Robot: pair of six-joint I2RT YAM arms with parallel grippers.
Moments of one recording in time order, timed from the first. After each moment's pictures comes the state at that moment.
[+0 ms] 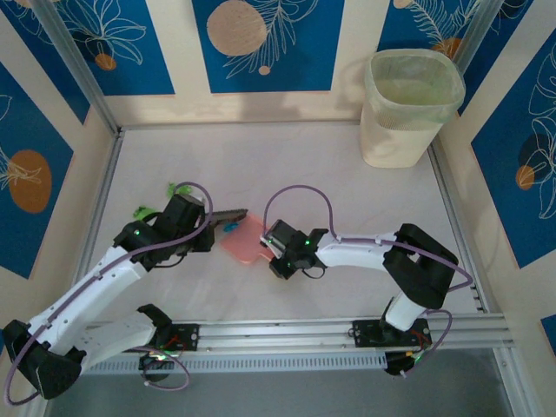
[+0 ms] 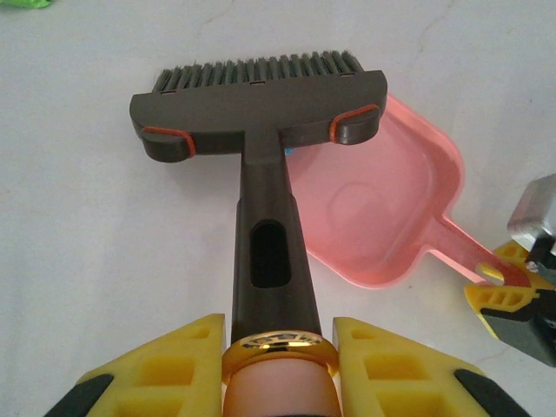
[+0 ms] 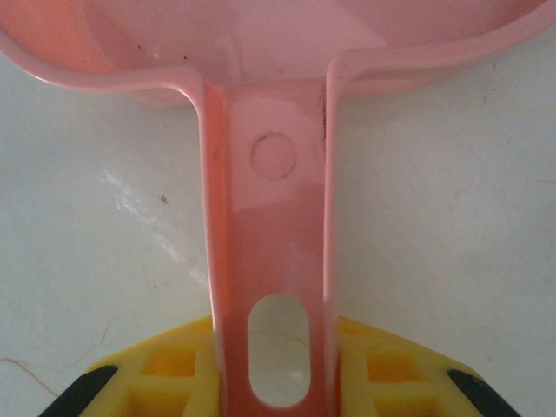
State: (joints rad) left arm -0.63 0.97 0.96 -0.98 -0.13 -0.54; right arm 0.98 1.63 0.87 -0.42 -0.01 0.22
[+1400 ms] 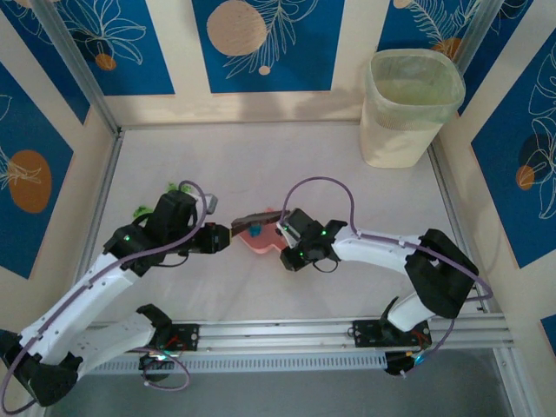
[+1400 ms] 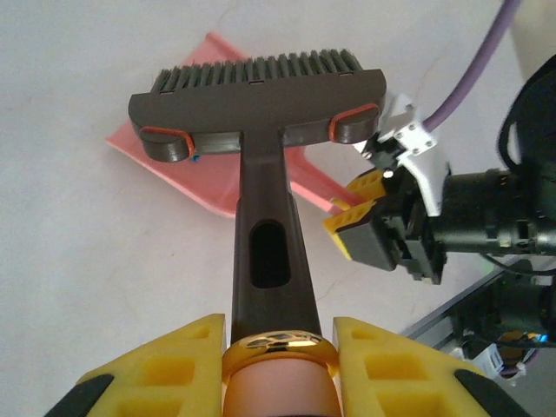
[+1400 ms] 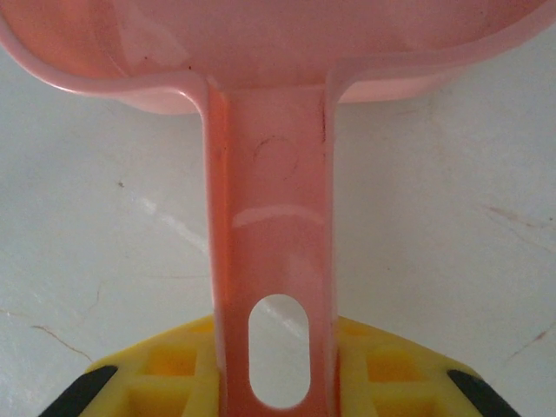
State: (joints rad) left arm -0.63 0.89 0.97 -0.86 0.21 -0.56; right arm 0.87 1.50 0.84 -0.49 -0.08 0.32
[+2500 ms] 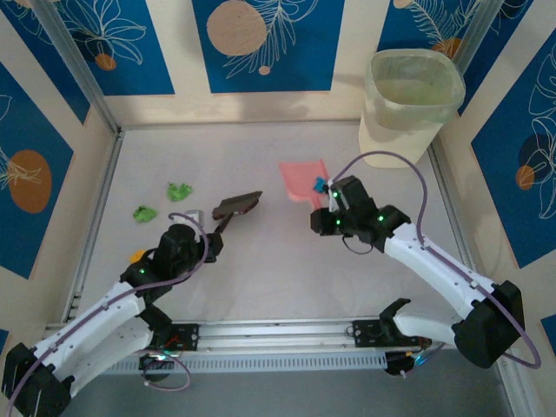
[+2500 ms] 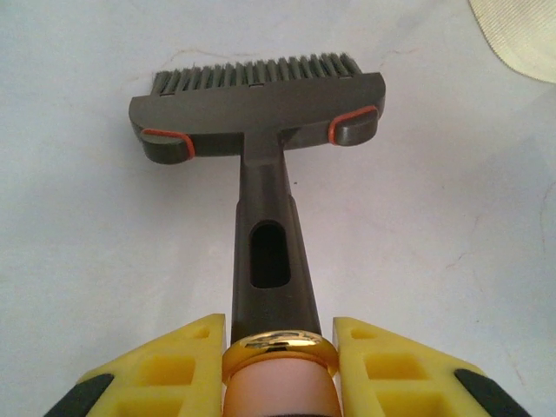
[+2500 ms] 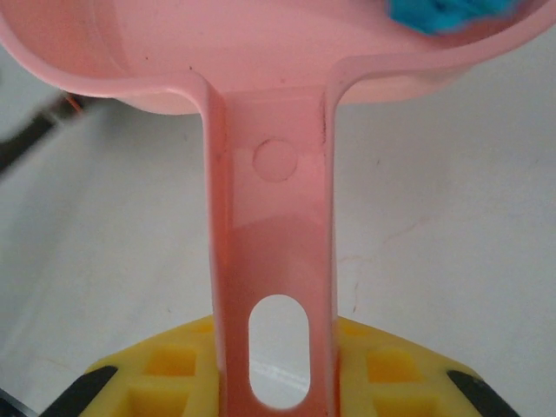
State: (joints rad) left arm -0.62 0.73 0.44 -0.32 -0.09 -0.62; right arm 0.58 1.15 0.97 -0.69 -0.08 0.50
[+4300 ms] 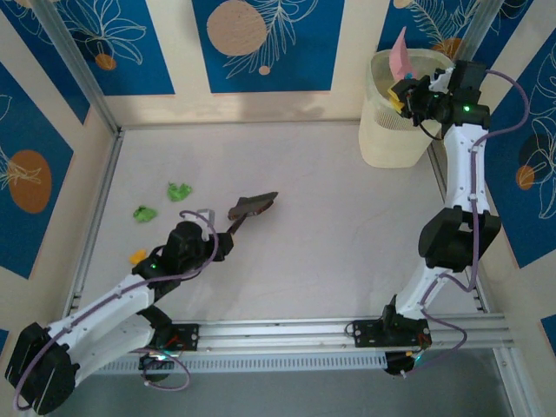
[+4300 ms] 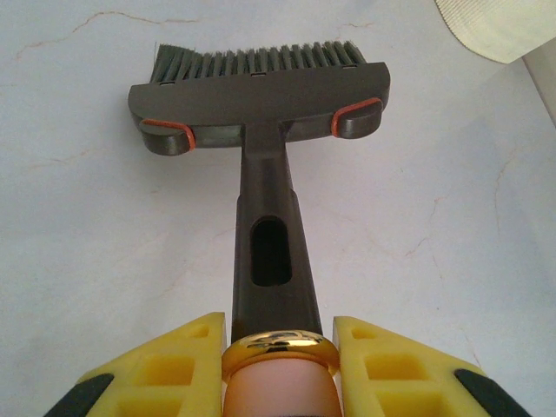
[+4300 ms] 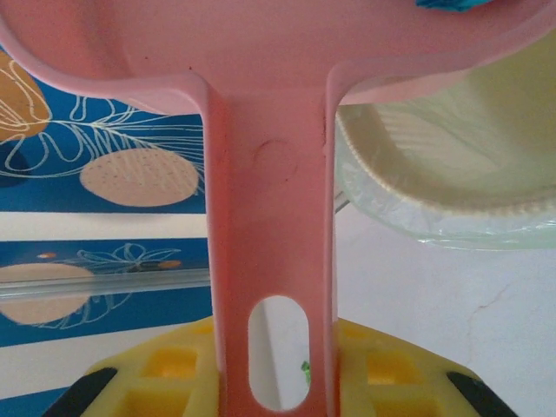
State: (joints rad) left arm -0.62 0.85 0.41 -0.14 0.02 -0.64; right arm -0.24 1.81 1.97 -0.68 -0.77 0.98
